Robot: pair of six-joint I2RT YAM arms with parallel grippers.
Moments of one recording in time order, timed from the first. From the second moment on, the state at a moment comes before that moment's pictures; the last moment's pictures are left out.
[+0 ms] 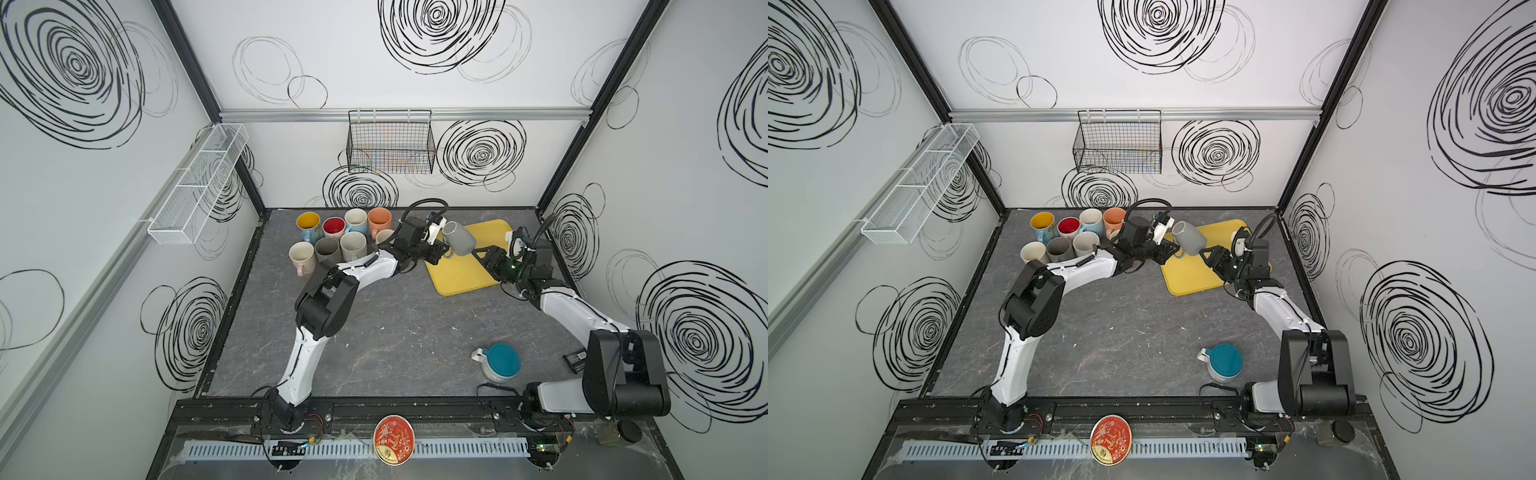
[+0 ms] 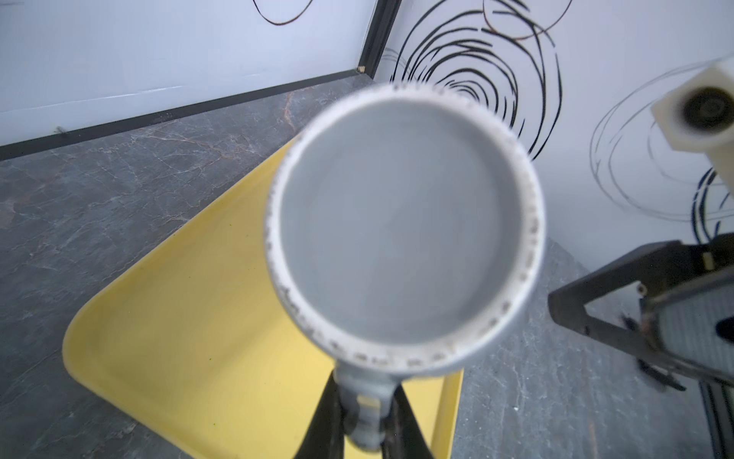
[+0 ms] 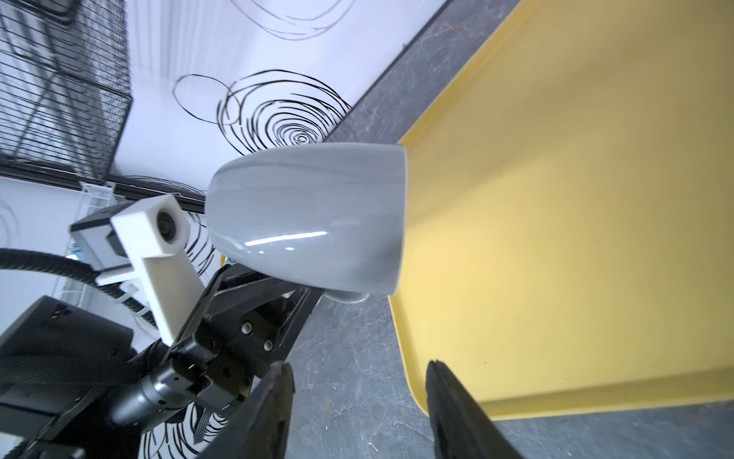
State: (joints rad) left arm -0.62 2.18 1.62 0.11 0.40 -0.27; right arm 0.04 1.37 0.75 0.14 -0.58 0.78
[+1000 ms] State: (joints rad) left arm -0.55 2.02 1.37 0.83 0.55 -1.00; right arm 0.18 1.36 0.82 0.44 -0.69 0.83
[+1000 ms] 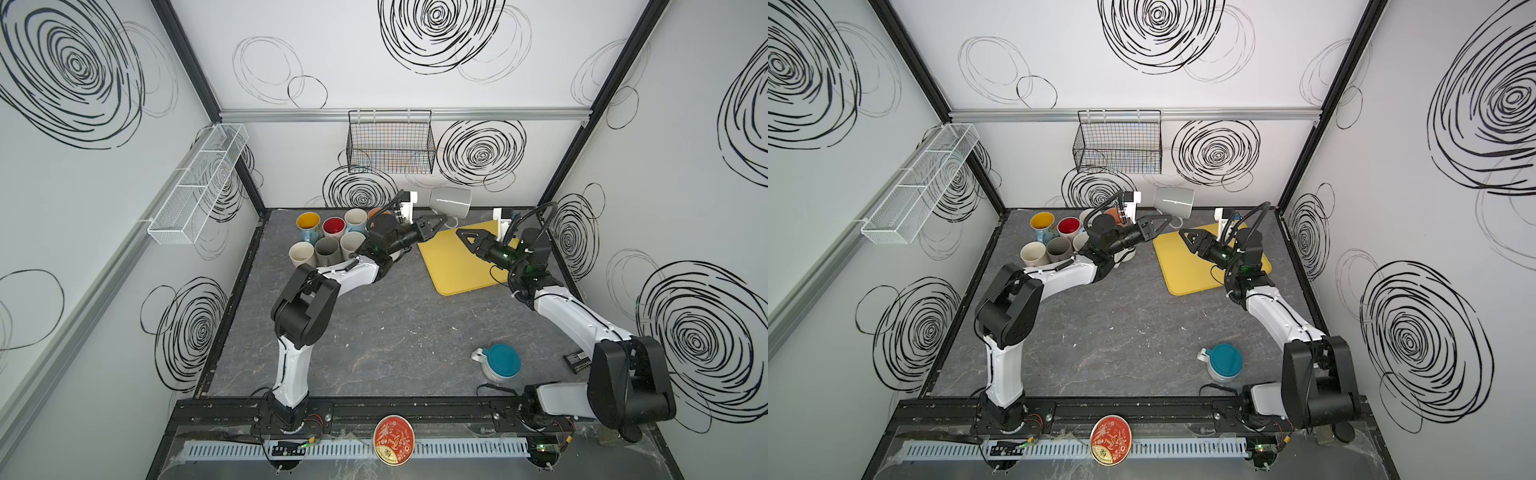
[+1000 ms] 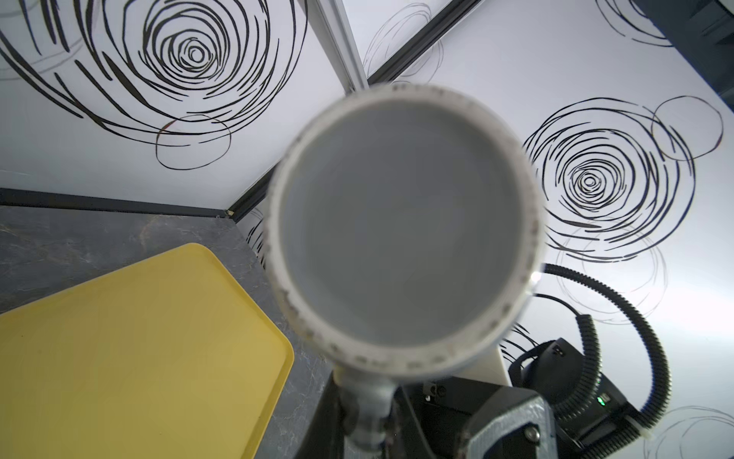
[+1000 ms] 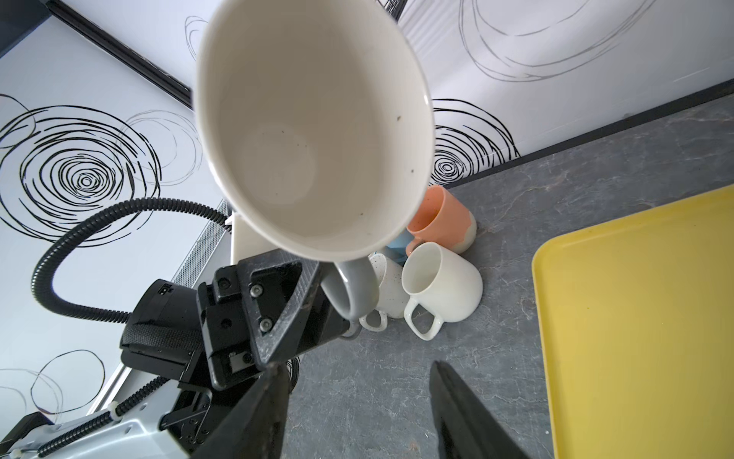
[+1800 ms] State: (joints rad) left arm -0.56 2.00 1.34 0.98 0.58 -1.18; right arm 0.21 1.47 0.95 0.54 -0.74 0.87
